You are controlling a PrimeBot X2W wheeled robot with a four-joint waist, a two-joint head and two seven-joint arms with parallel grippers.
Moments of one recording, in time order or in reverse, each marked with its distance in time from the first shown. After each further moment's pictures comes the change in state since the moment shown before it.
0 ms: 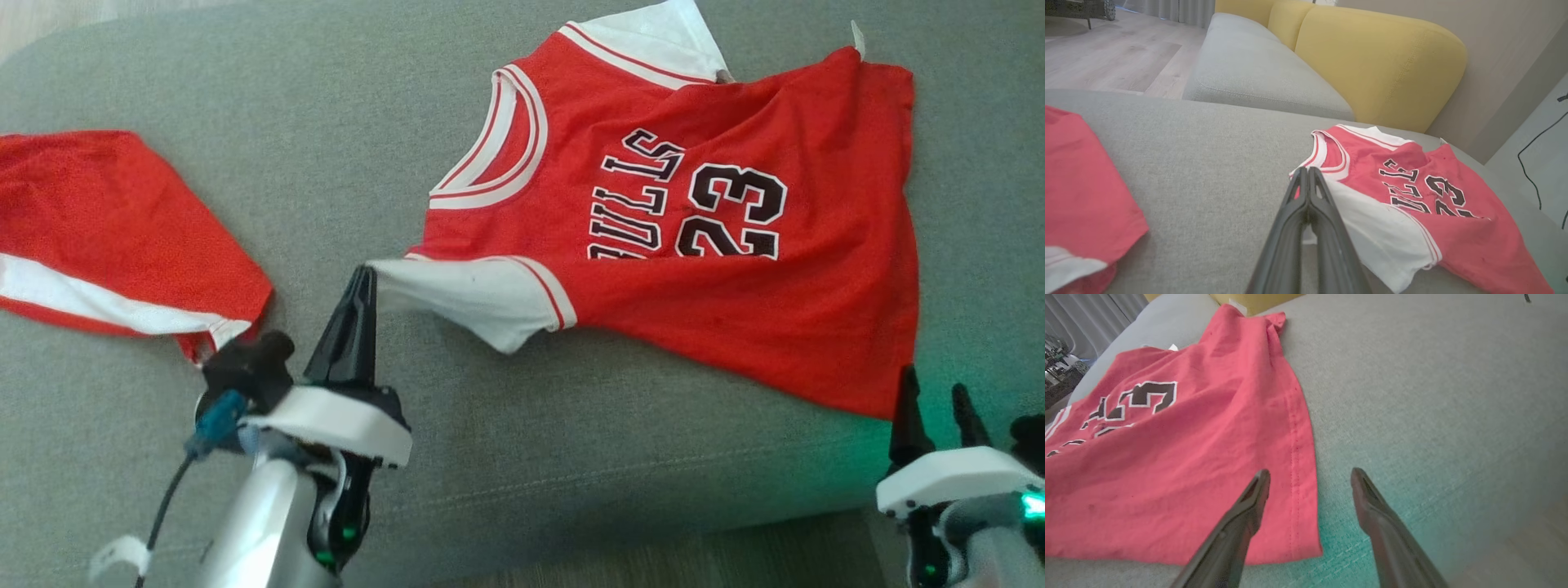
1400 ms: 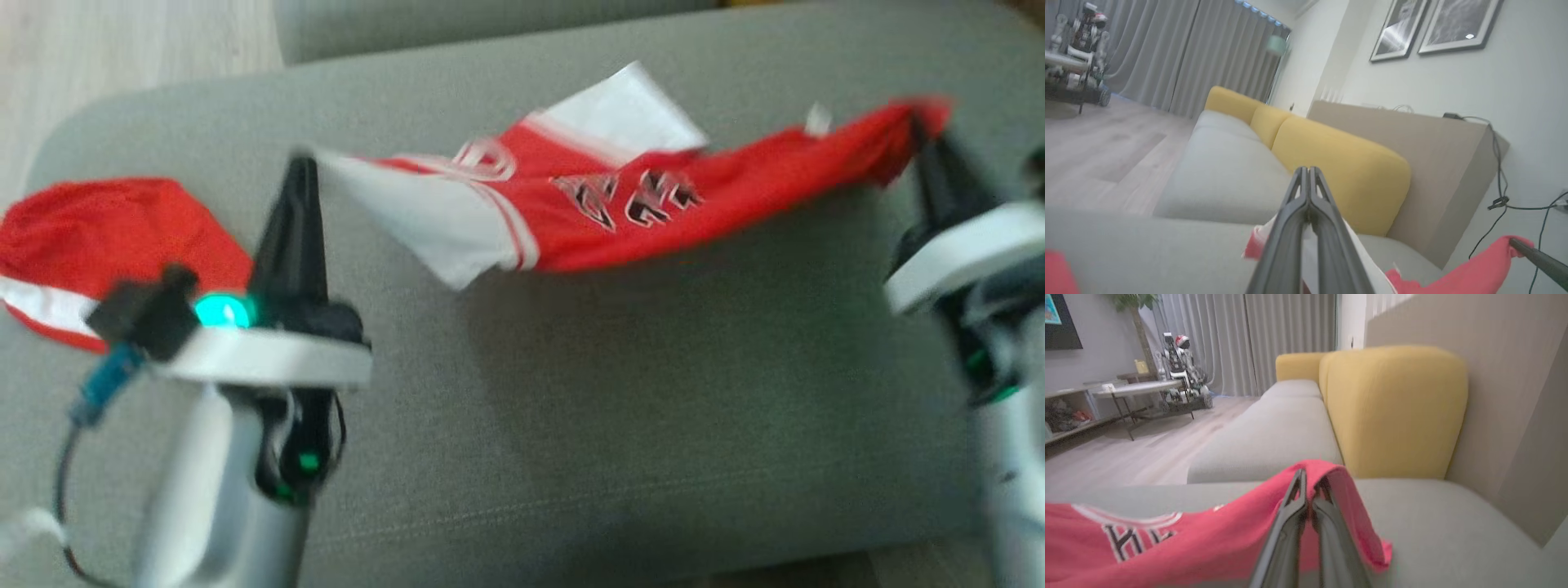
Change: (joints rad) left arm -0.030 -0.003 0.087 -0.221 -0.115 -0.043 0.003; right arm -0.258 -0.128 0.252 -0.340 -0.041 0.000 0.282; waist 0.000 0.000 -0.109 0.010
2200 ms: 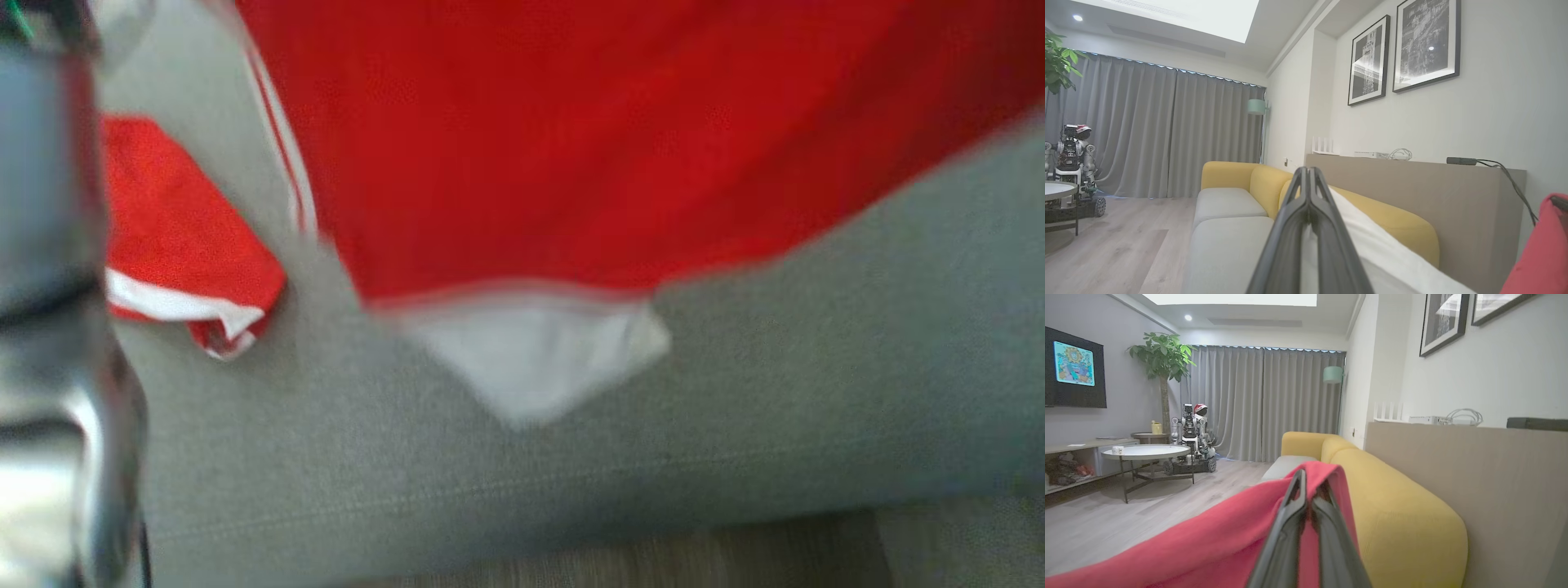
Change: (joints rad) left arm -0.876 0.115 0.053 0.095 0.013 0.048 0.444; right arm -0.739 -0.073 -0.027 -0.033 0.021 0.000 0.362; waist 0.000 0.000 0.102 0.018
